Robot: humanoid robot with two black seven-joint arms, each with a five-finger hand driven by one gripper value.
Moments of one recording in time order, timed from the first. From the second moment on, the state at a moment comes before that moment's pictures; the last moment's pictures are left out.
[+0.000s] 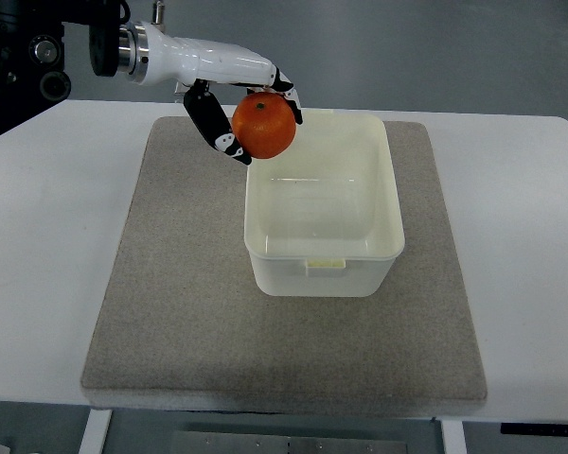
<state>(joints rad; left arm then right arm) -1.37 0.57 -0.31 -1.29 1.44 -0.48 -0.24 0.00 0.00 -0.16 0.17 -0.11 -0.13 0.13</state>
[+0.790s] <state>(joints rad) -1.25 0.28 -0.29 -1.07 1.70 -0.41 -0.23 0.00 0.00 -0.16 0.17 -0.11 -0.13 0.13</state>
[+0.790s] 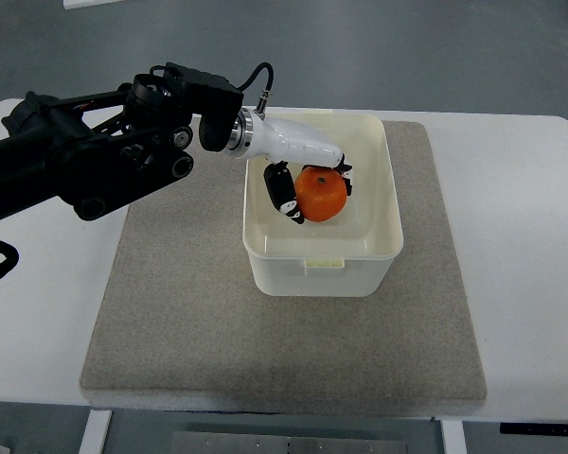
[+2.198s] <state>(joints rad) -1.15 0.55 -0.37 -0.68 0.13 -0.46 -0.23 0.00 0.00 -0.16 0.17 -0.11 -0.13 0.13</state>
